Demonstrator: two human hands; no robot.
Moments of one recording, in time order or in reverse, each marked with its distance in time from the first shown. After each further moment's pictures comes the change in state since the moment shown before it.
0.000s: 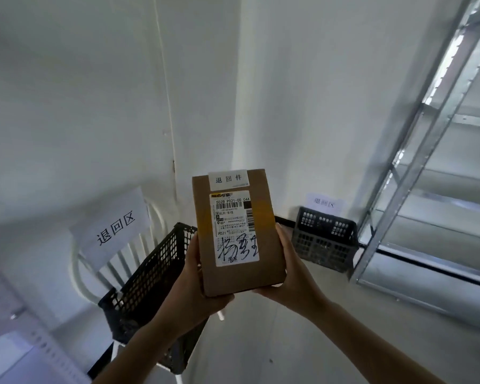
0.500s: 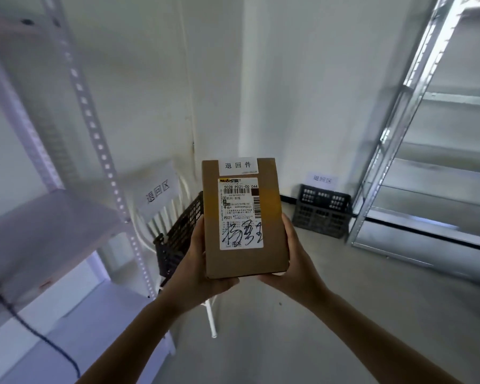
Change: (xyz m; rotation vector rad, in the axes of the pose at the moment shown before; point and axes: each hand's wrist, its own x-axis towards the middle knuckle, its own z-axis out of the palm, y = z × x) left_hand -0.238 0.081 -0.072 0.024 -0.062 0.126; right_hand -0.198 -0.173 0.073 0.037 0.125 0.074
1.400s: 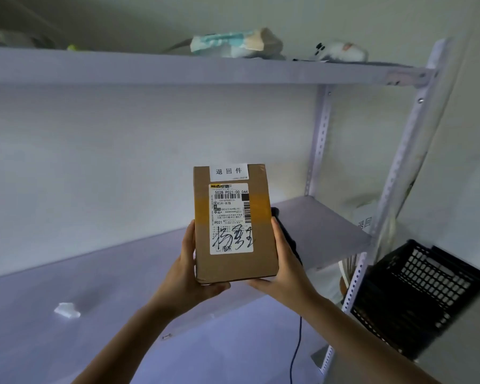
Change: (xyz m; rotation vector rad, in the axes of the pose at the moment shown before) left_hand -0.356 -0.033 -0.346 0.378 0.611 -0.291; right_hand 0.008 -0.294 0.399 0.285 -0.499 -0.476
